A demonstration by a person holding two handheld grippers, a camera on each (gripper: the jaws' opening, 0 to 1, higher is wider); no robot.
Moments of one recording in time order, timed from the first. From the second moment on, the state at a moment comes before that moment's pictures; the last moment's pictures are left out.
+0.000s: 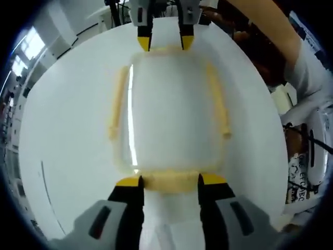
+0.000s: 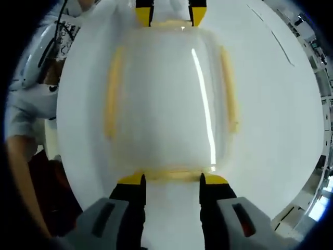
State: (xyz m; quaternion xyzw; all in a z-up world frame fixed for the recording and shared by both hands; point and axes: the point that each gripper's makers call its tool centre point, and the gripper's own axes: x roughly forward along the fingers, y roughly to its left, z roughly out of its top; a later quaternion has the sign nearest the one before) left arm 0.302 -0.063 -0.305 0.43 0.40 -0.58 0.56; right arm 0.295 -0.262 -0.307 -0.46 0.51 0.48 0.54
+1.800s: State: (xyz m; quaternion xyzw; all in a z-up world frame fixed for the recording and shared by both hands) left arm 0.292 -0.007 -0.198 0.44 0.34 -0.59 0.58; right arm 0.275 -0.202 -0.207 -0.46 0.44 0.48 0.60
